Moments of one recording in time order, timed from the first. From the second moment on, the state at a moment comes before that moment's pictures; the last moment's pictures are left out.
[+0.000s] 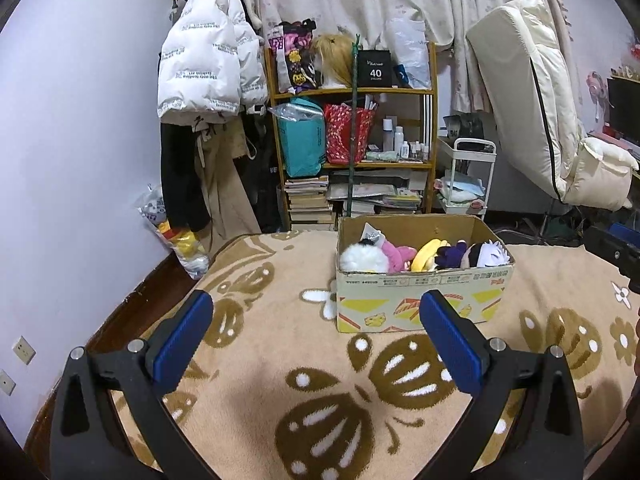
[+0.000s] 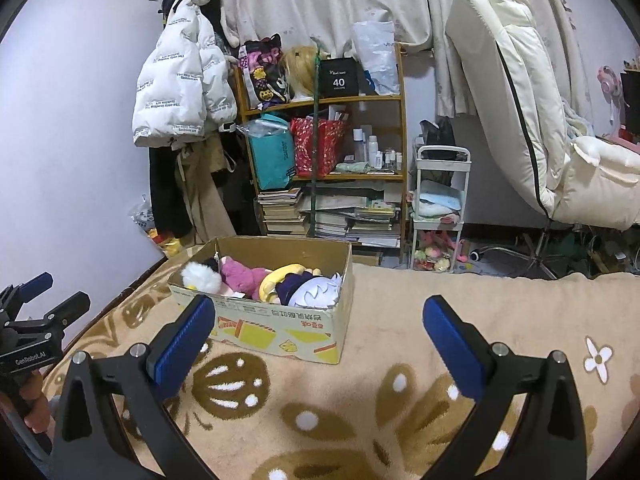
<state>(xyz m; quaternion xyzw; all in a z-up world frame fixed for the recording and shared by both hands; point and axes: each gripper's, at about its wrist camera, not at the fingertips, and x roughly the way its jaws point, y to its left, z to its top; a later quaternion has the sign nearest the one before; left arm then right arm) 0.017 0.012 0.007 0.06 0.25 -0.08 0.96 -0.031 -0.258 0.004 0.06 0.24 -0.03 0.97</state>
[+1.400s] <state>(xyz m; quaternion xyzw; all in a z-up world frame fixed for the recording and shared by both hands) 0.019 0.004 0.002 0.06 0.25 -0.09 0.96 -0.022 -0.271 -0.004 0.04 0.25 -0.03 0.97</state>
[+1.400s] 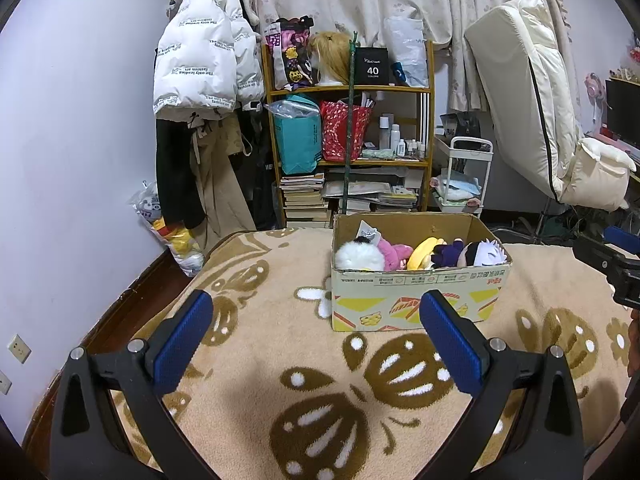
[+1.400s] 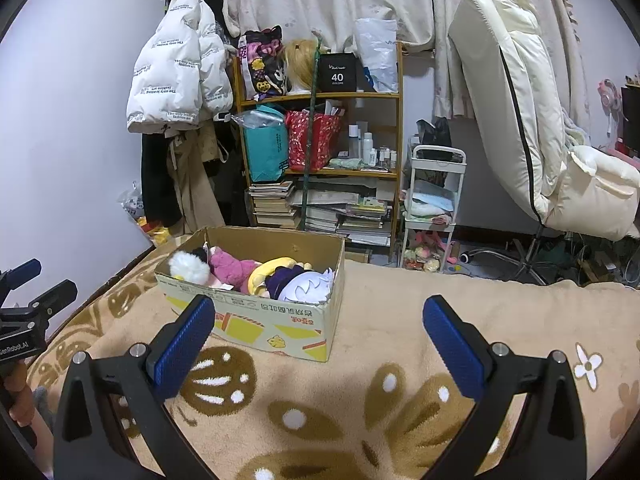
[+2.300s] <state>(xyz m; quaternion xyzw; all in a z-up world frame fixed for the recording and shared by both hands) 0.022 0.012 0.003 0.06 0.26 -0.09 0.96 -0.021 -0.271 -0.006 0.04 0.25 -0.04 0.97</state>
